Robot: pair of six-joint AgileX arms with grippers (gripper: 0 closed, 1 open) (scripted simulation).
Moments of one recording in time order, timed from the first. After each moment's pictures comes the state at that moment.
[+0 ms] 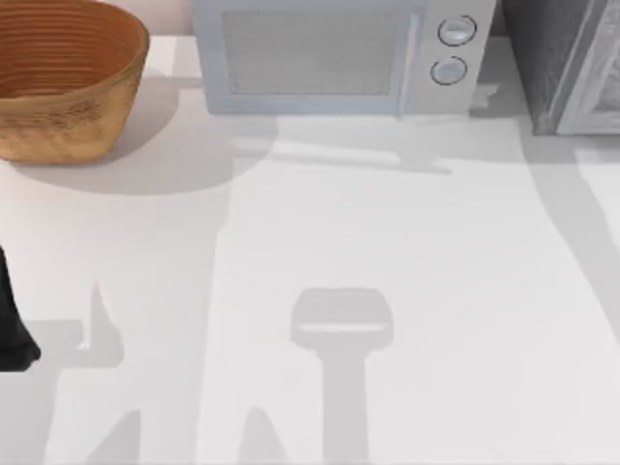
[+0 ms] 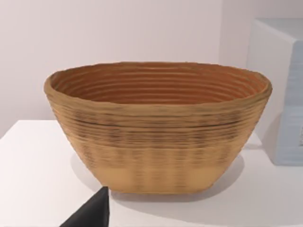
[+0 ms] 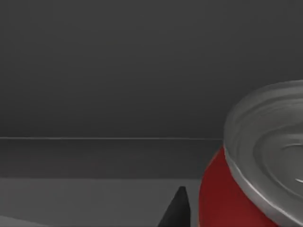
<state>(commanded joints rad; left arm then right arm) 0.00 0.00 0.00 0.00 0.00 0.00 0.18 1.39 1.81 -0.44 0.19 0.02</state>
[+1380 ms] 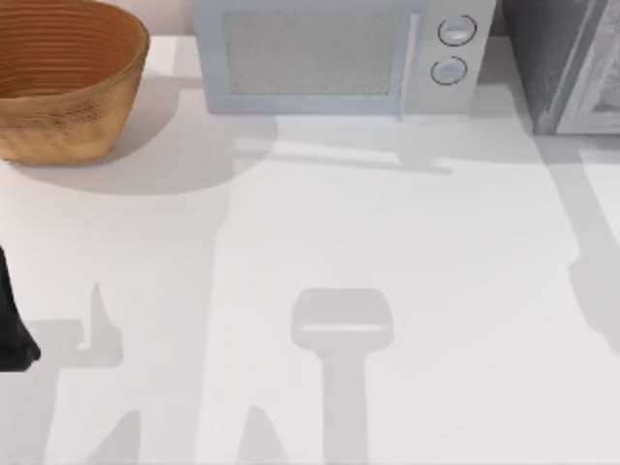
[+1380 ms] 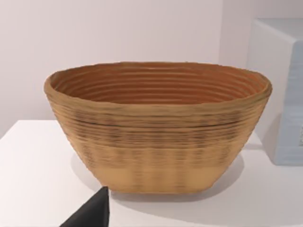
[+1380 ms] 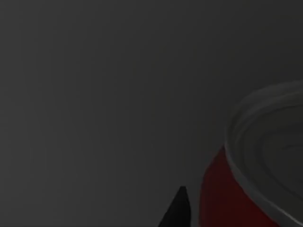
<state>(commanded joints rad) 0.00 0.00 0.00 0.00 0.00 0.00 0.10 2.09 2.77 -0.68 0.12 0.02</state>
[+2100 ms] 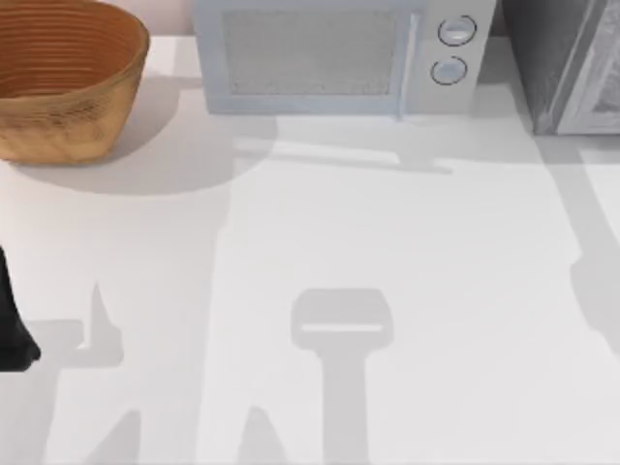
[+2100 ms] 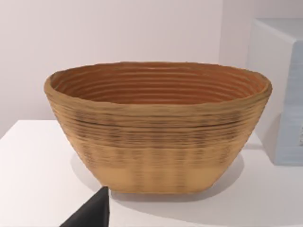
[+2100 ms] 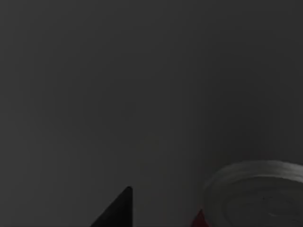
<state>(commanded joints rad) 0.00 0.00 0.00 0.00 0.00 0.00 0.10 2.09 2.77 -0.68 0.12 0.02</state>
